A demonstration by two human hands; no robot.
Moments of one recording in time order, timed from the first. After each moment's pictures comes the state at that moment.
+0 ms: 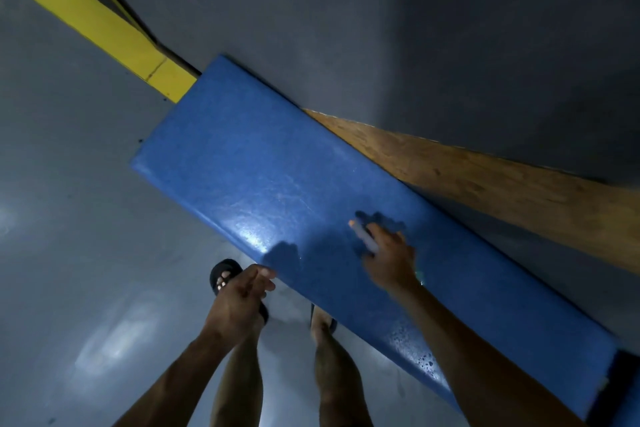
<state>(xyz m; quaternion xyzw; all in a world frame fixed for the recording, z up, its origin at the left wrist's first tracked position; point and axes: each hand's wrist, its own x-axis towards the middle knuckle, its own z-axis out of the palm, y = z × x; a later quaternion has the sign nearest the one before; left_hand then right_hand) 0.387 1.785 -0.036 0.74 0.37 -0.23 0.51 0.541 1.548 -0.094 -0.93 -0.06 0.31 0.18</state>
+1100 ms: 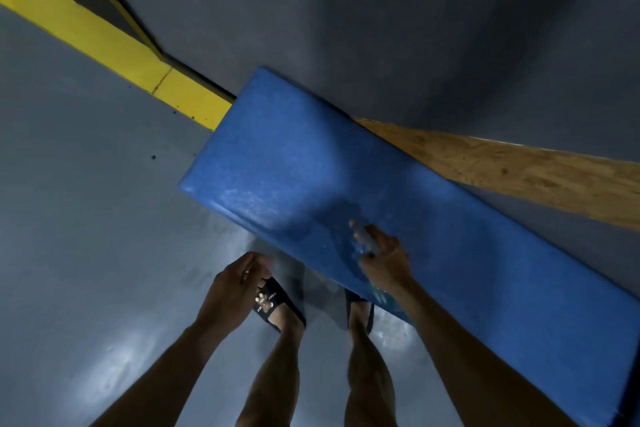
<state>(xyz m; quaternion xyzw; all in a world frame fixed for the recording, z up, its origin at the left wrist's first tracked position) 0.383 1.965 -0.039 0.74 0.32 -0.27 0.52 0.488 1.700 -0.096 -0.90 0.10 0.37 0.20</state>
